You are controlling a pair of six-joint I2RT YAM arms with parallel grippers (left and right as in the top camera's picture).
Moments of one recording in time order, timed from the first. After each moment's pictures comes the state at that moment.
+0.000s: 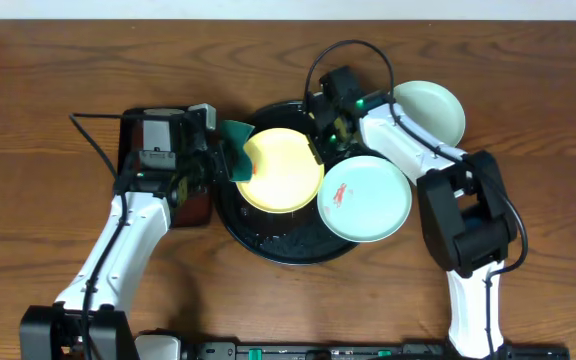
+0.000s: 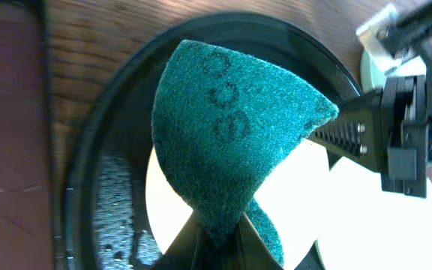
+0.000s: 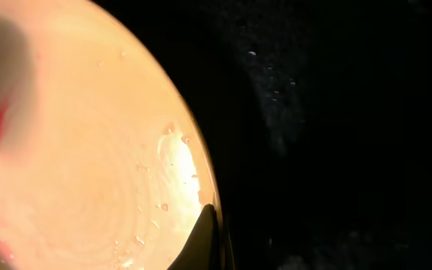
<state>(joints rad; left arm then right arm) -0.08 1.43 0.87 -0.34 0.41 -0.30 0.44 2.20 1.63 -0.69 -0.31 -0.03</state>
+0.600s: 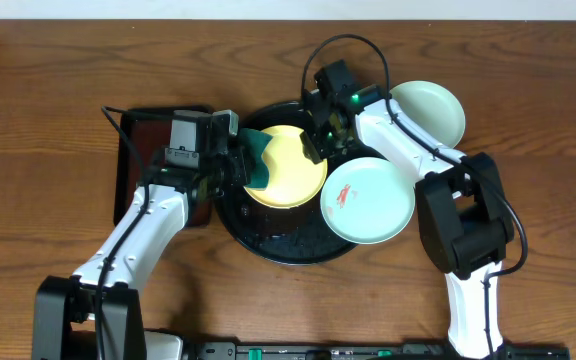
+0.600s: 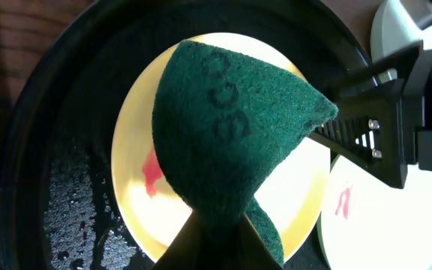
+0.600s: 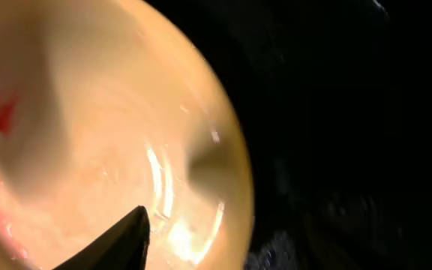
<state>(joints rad) -0.17 1.51 0.87 -0.30 0.38 -0.33 0.47 2.20 1.68 -0.78 -0.20 0.02</state>
